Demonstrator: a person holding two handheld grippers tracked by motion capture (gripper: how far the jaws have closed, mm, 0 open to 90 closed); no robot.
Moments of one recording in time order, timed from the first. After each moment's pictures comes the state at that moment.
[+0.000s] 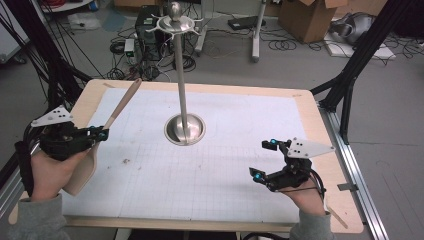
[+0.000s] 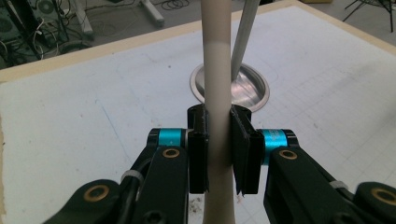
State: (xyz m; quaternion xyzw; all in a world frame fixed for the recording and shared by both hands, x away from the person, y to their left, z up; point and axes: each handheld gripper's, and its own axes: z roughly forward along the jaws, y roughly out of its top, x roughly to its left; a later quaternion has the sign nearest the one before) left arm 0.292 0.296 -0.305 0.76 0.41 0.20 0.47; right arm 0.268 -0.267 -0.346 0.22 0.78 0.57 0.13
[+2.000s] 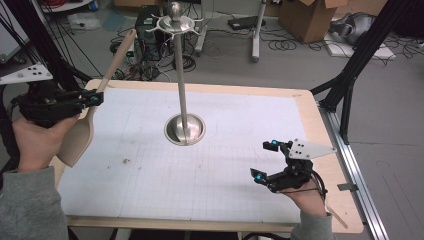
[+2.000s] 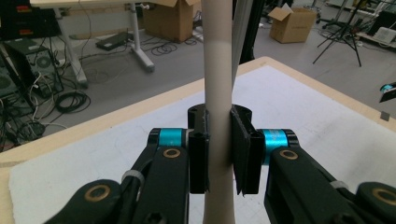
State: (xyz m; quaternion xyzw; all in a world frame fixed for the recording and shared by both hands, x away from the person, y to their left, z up) left arm 0.304 0.287 -0.213 0.73 0.36 0.22 0.53; right arm 0.266 -0.270 -0.347 0.22 0.78 0.57 0.13
